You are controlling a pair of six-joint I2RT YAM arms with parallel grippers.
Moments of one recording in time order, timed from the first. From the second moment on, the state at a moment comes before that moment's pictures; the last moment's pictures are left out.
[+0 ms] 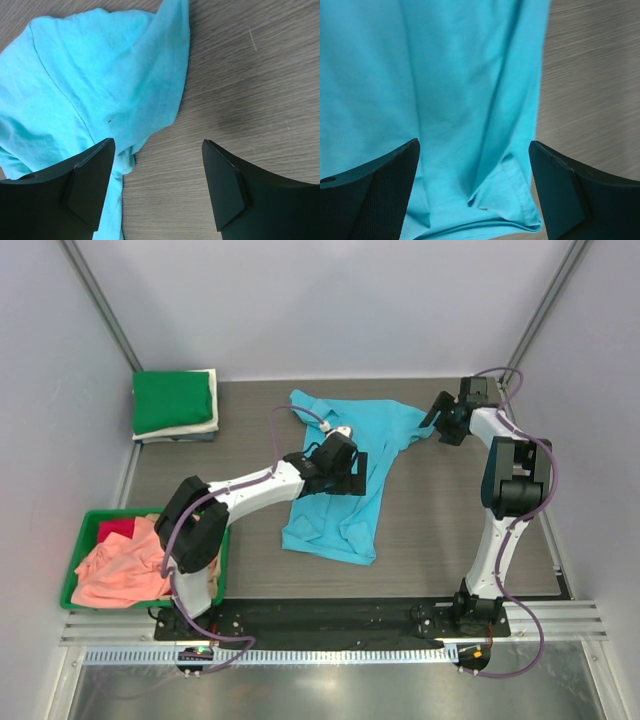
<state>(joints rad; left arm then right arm) -0.84 1.85 1.38 -0.35 -0.12 -0.63 -0.09 2.09 1.56 -0.36 -0.17 0.49</state>
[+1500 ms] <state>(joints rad) -0.99 1.47 1.14 -0.70 -0.27 -0.48 -0.27 1.72 1.10 -0.26 -0.07 0.63</state>
